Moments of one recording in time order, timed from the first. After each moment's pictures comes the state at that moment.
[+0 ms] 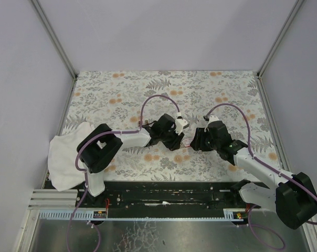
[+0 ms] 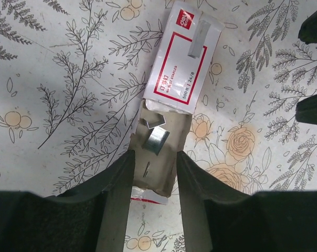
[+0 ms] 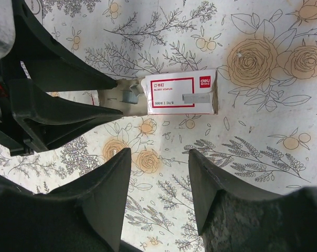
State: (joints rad) left arm -0.81 1.87 1.04 0.02 0.30 -0.03; right arm 0.51 1.09 0.54 -0.20 -0.07 0.48
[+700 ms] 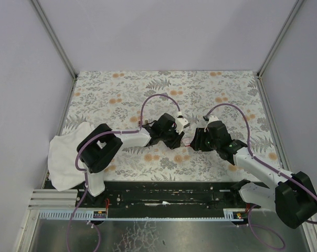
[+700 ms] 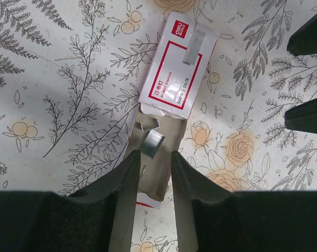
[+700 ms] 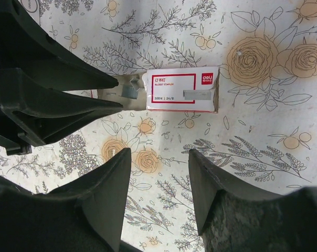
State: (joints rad) left arm -0.81 1.87 1.05 0.04 0.30 -0.02; right arm 0.51 1.10 0.54 -0.20 -0.07 0.48
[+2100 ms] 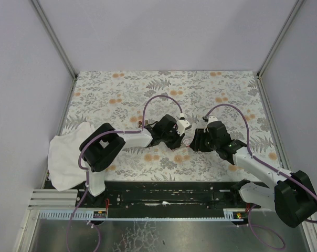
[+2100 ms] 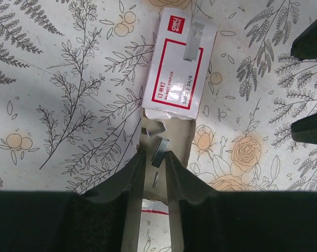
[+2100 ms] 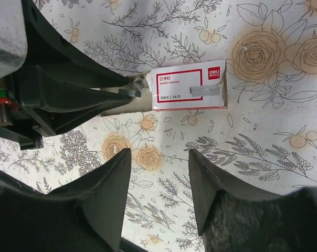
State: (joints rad) left arm -0.81 1.90 1.05 0.06 0.29 0.02; right arm 0.51 1.11 0.54 -0.20 -0.10 0.48
